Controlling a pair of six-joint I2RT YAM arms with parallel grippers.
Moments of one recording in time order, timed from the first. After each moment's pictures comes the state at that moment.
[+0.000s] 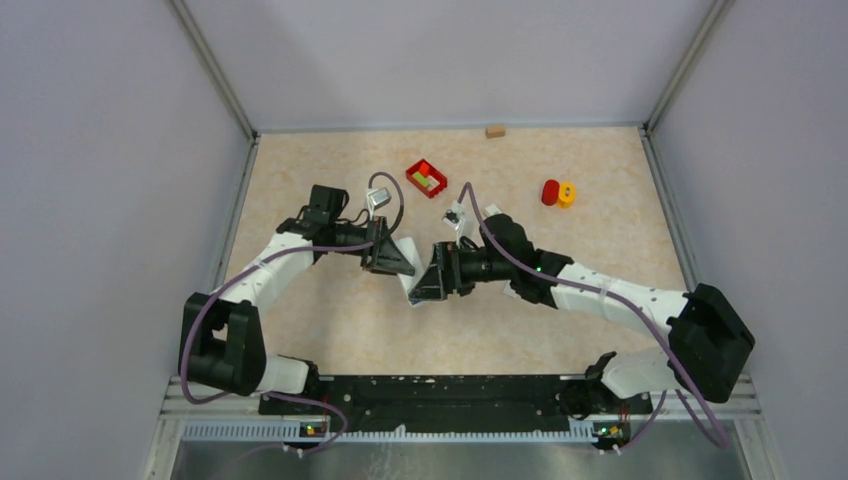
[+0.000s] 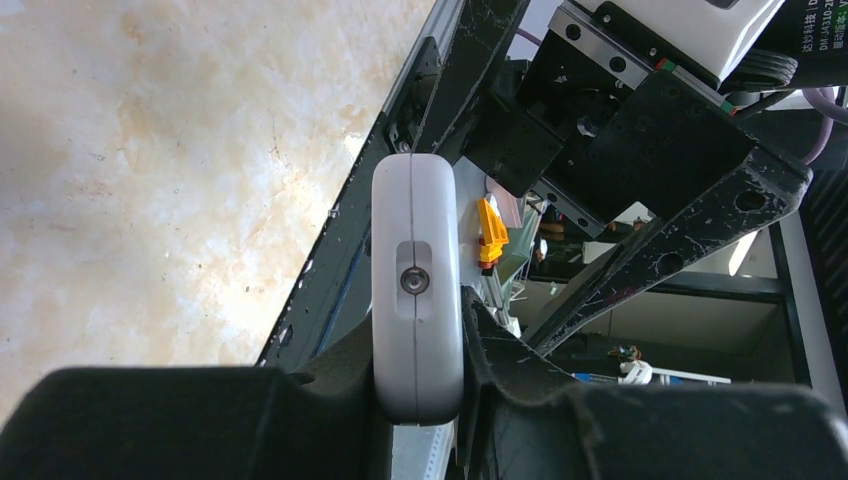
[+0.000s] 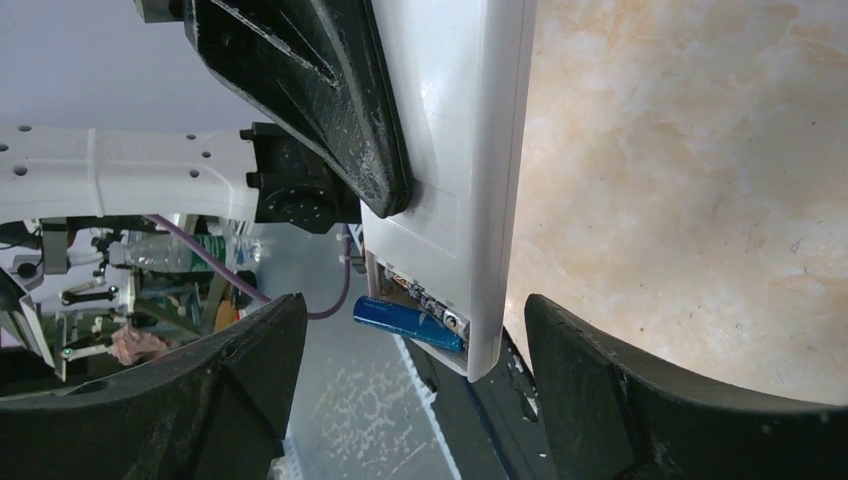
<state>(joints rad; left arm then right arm) -0.24 1.38 0.91 -0.47 1.24 -0.39 0.87 1.33 0.83 0.07 -0.50 0.78</state>
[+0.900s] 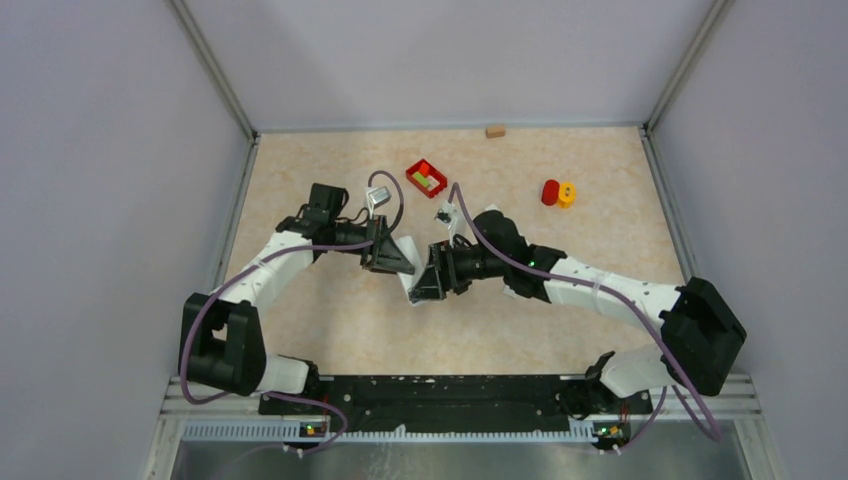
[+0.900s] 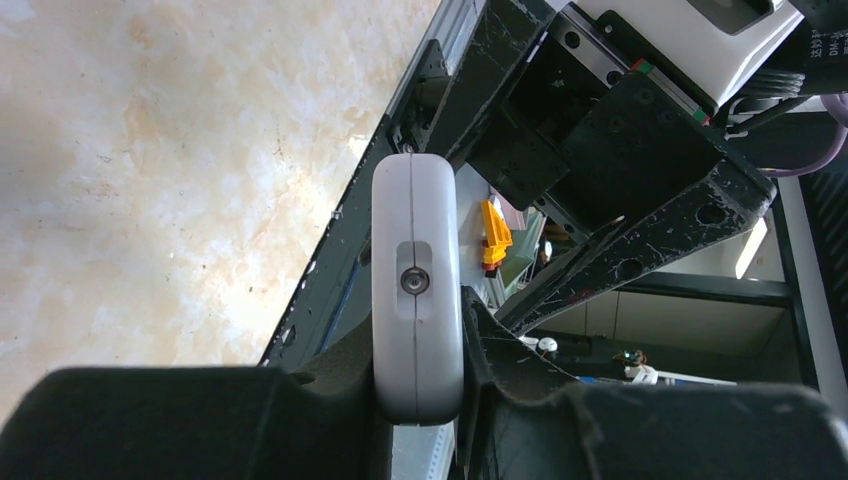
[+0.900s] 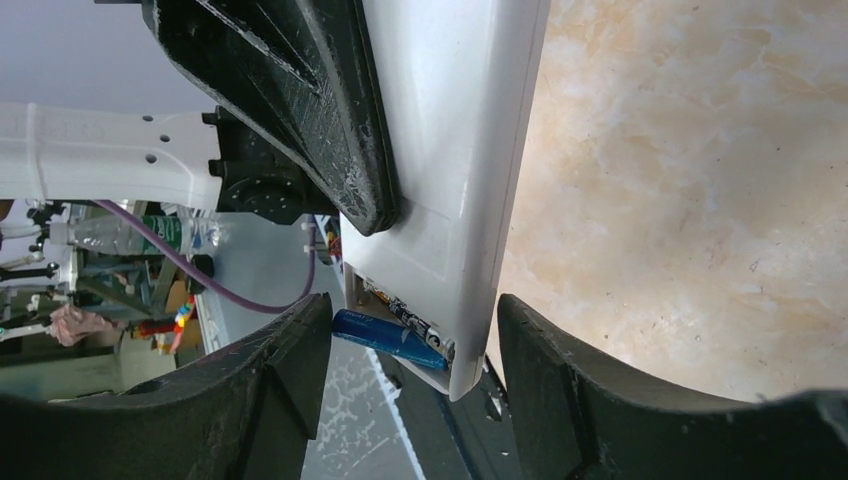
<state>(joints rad) -0.24 1.38 0.93 -0.49 1.24 -0.38 0.88 1.38 0.88 0.00 -0.51 0.65</state>
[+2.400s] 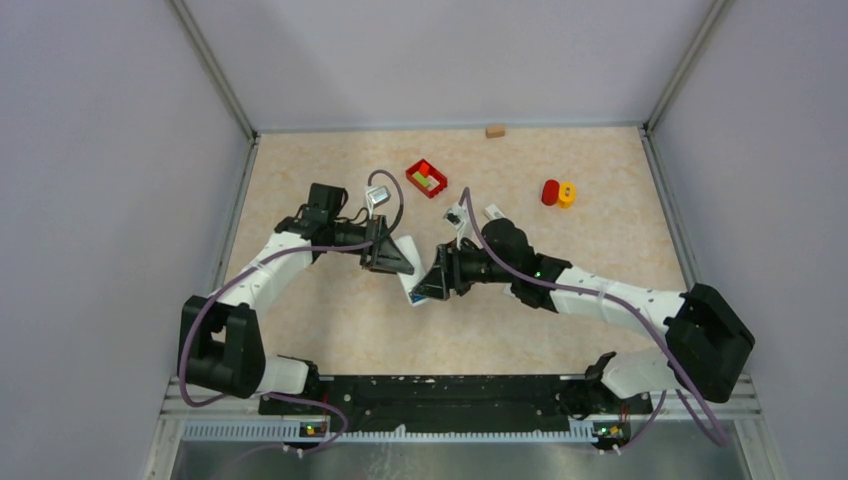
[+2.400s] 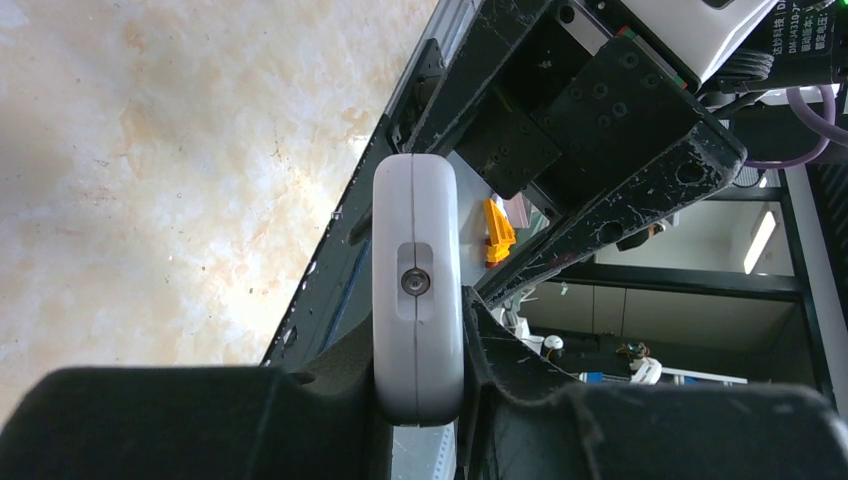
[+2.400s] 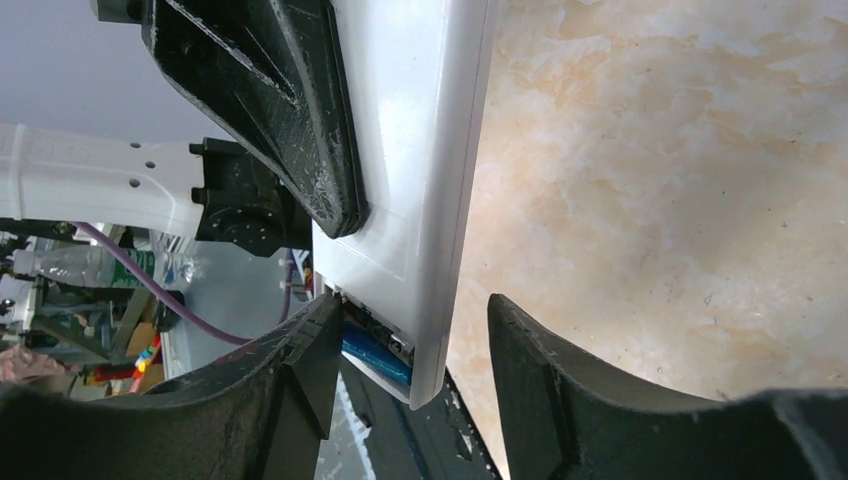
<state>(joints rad) -0.24 1.37 0.93 -0.50 1.24 -0.37 0.88 1.33 0.78 0.16 -0.43 0.63</state>
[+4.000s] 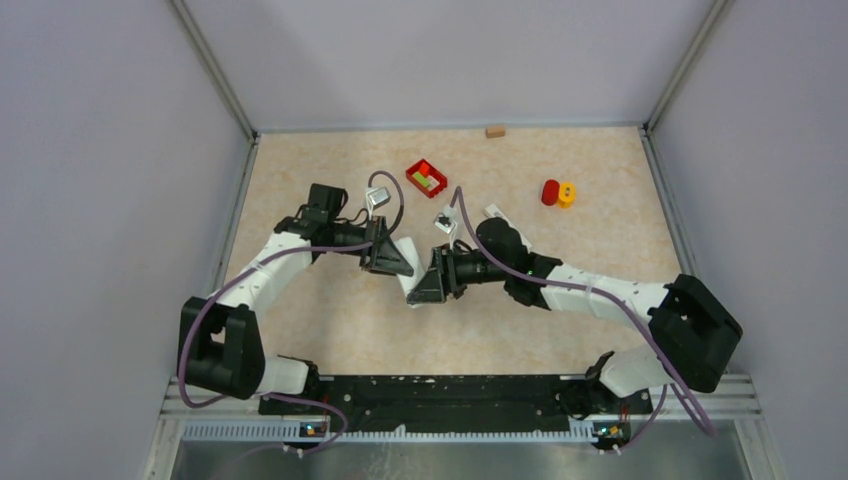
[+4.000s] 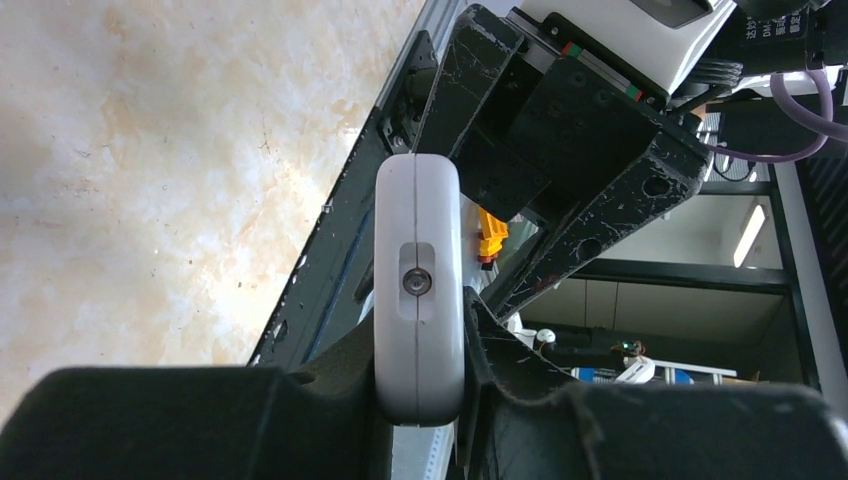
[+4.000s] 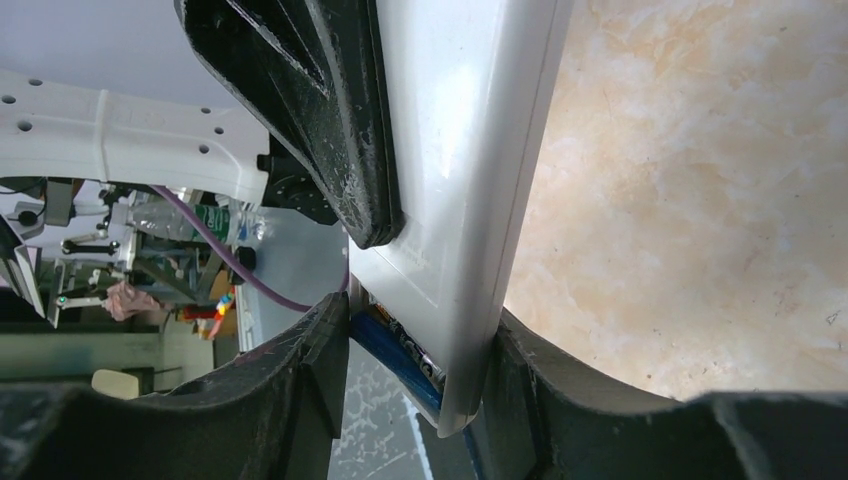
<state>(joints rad) -0.24 1.37 0.93 -0.53 1.25 -0.36 0.88 1.40 0.79 0.24 -0.60 0.73</state>
